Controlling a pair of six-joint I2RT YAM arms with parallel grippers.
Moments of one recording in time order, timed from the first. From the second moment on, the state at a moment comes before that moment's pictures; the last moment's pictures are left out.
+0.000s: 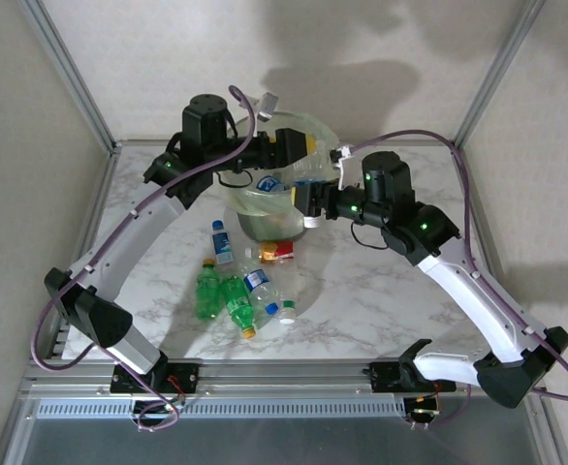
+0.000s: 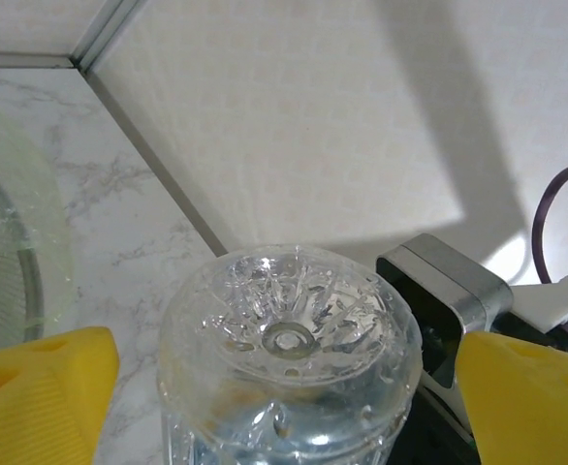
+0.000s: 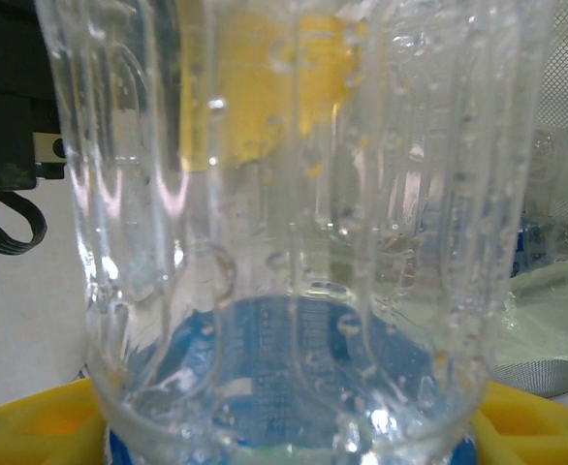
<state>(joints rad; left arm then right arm) -0.53 1.60 1.78 -0.39 0.71 -0.71 0.69 1.21 1.39 -0.55 -0.26 0.44</state>
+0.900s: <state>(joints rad) -0.54 1.61 1.78 -0.36 0.70 -0.69 0.73 1.22 1.41 -0.55 -0.21 0.43</state>
